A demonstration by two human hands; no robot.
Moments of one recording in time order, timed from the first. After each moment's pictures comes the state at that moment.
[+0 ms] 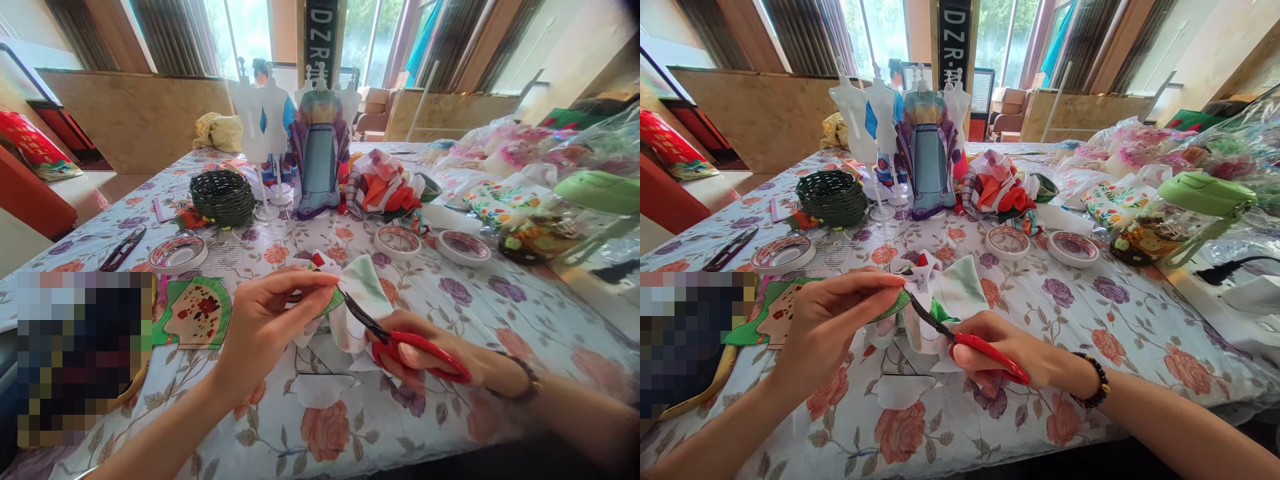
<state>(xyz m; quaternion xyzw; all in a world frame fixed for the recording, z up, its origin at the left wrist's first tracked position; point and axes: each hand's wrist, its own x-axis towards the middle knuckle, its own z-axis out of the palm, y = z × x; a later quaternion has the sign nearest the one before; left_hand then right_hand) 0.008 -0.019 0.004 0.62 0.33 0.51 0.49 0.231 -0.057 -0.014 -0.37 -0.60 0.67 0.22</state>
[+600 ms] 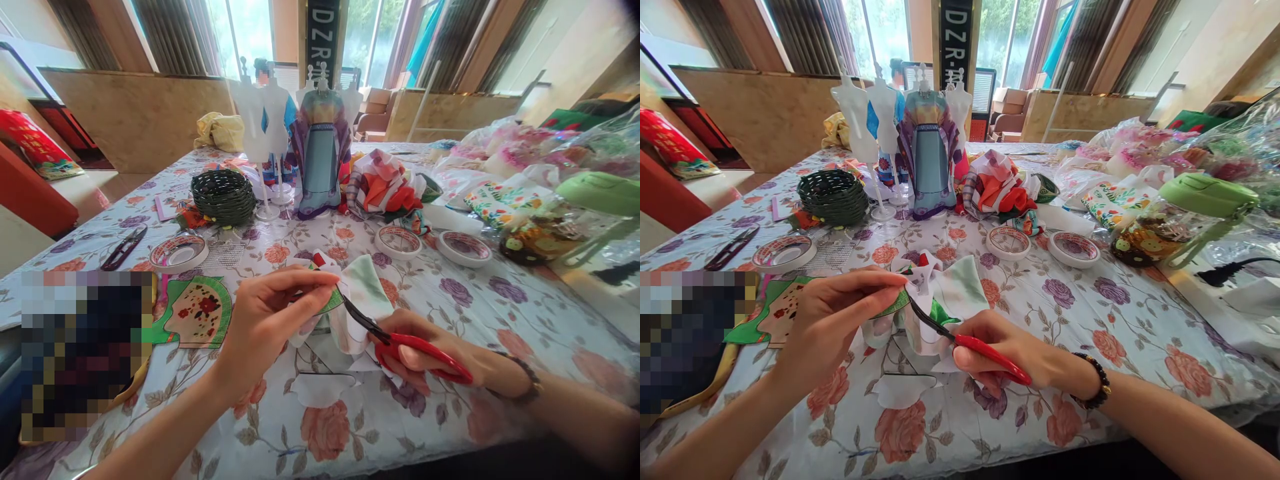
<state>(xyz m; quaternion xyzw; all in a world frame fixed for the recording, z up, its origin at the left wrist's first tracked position) 0.008 -0.016 0.003 0.61 0.34 0.50 0.52 0.232 -0.056 -0.015 -0.36 -0.63 0.65 0.22</state>
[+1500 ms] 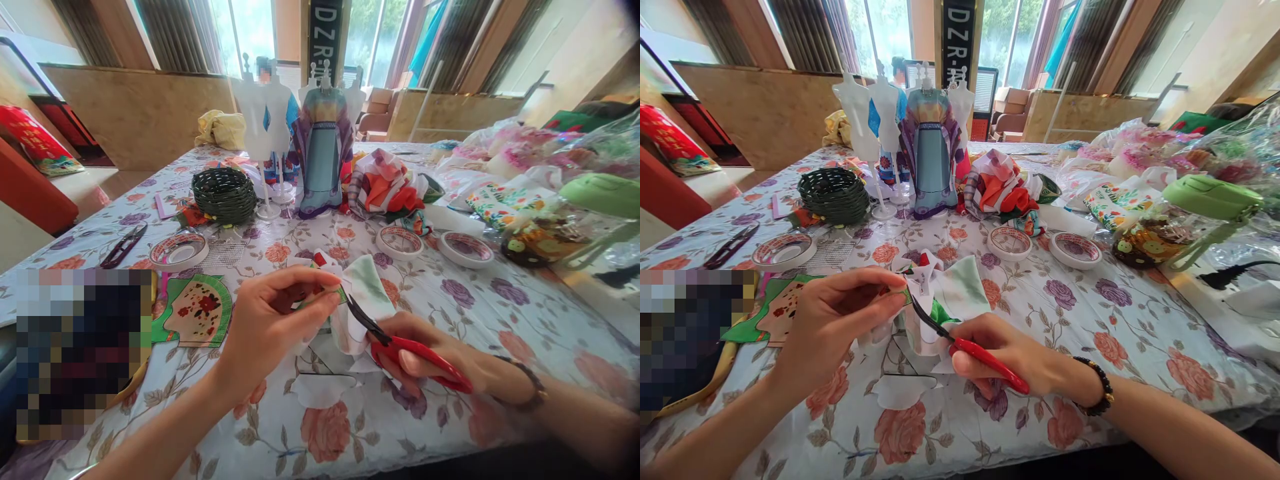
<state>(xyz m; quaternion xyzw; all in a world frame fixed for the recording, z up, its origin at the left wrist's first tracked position) 0.011 -0.020 0.007 0.62 0.37 0.50 0.48 0.228 -0.057 -0.016 -0.36 -0.61 0.67 0.23</state>
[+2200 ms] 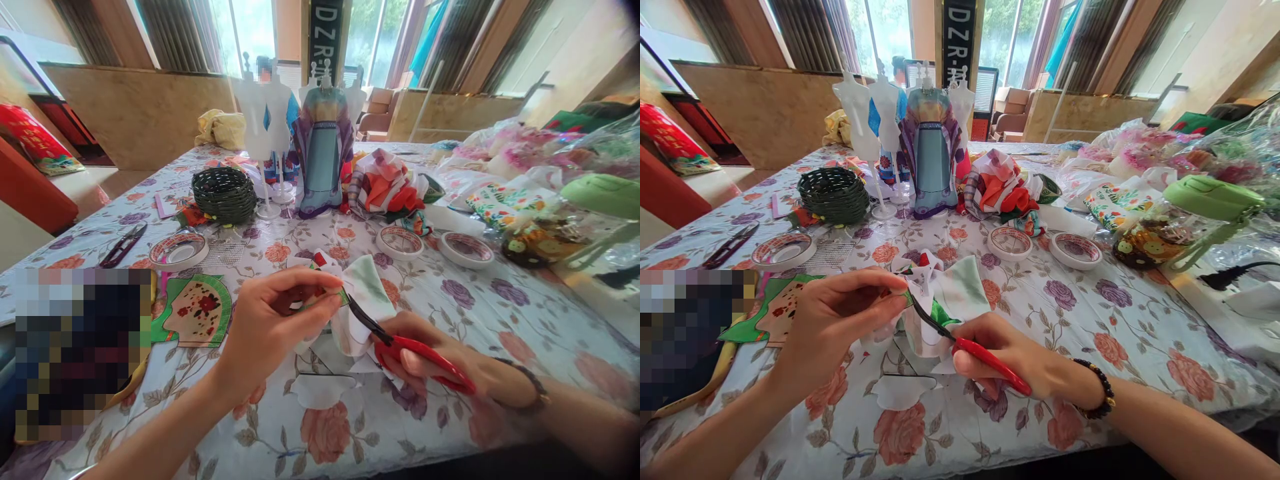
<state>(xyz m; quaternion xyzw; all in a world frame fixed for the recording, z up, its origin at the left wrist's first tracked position) 0.010 -0.020 0.008 0.63 0.37 0.49 0.48 0.230 -0.056 -0.013 -0.38 -0.63 0.64 0.21</state>
